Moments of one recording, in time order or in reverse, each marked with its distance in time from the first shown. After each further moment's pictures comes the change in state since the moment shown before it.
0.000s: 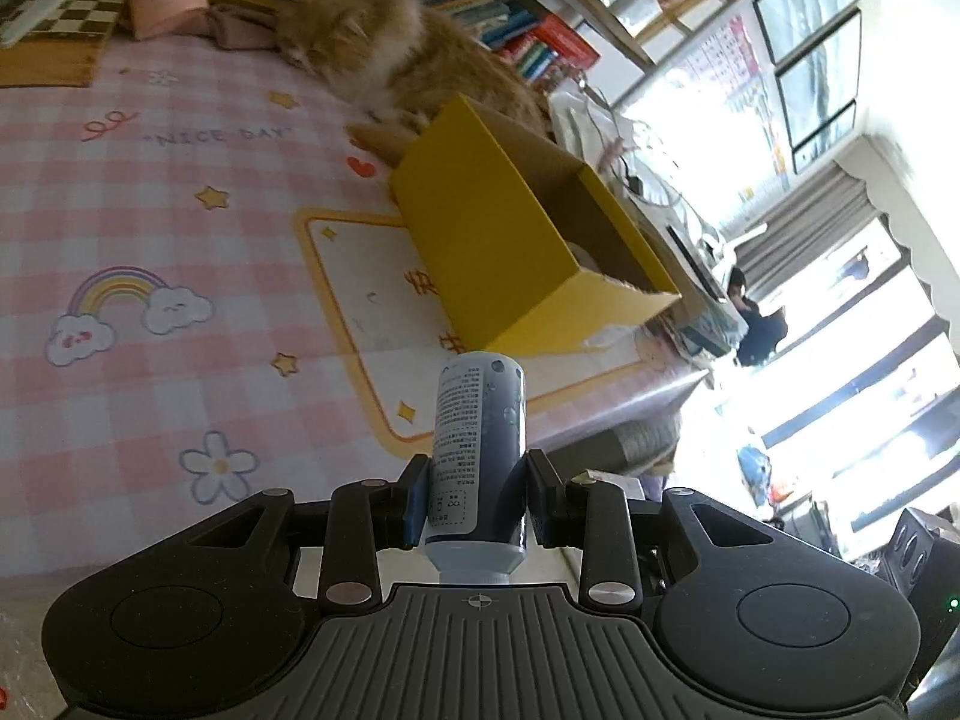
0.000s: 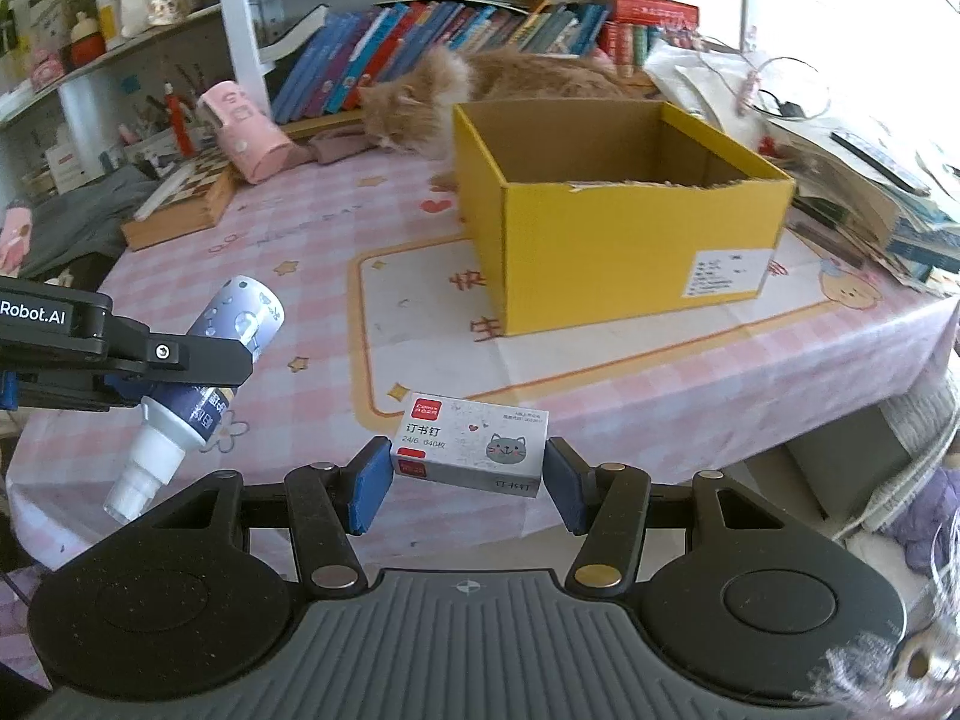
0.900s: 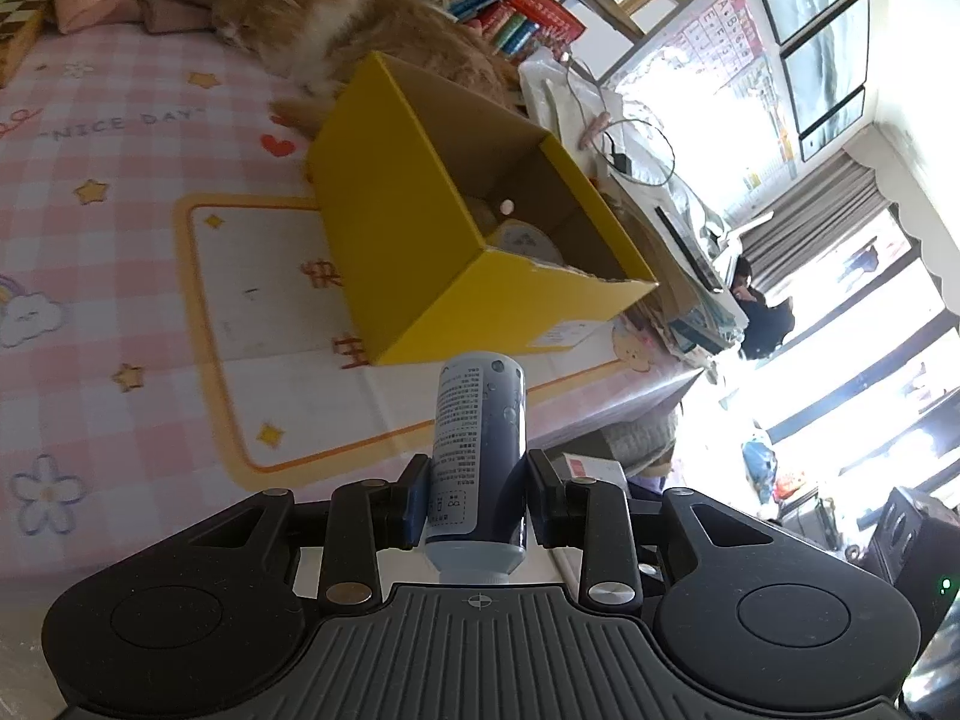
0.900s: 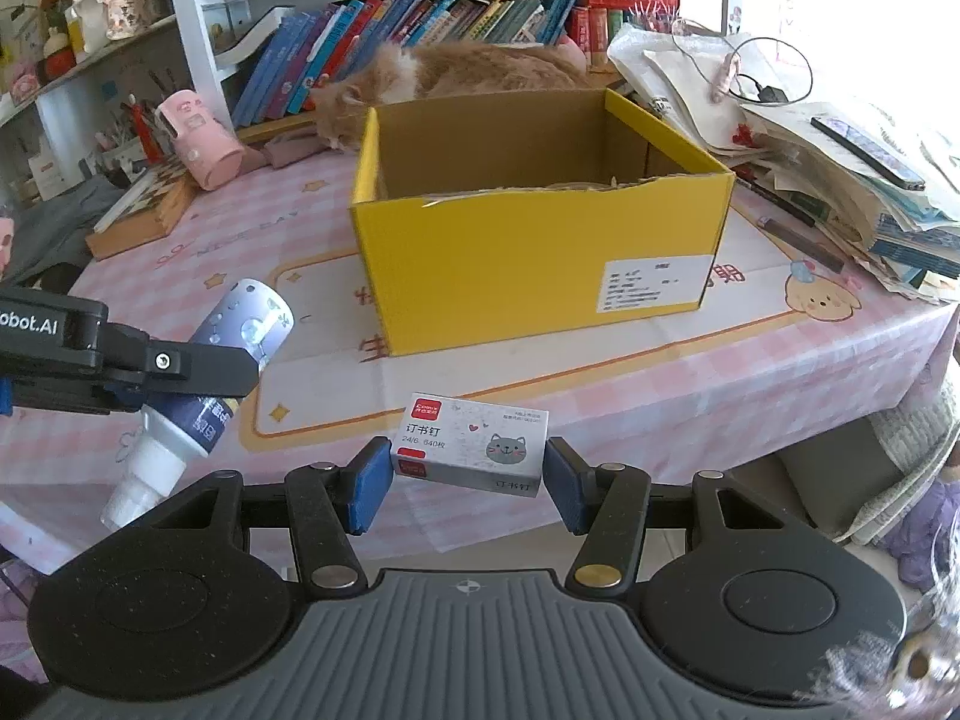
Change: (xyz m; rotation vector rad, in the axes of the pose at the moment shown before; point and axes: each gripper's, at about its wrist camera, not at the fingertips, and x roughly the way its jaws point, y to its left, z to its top) left arm 0.072 -0.067 0.011 -0.003 0.019 0.022; right arm 0.019 -0.089 0.025 -0.006 0.030 0.031
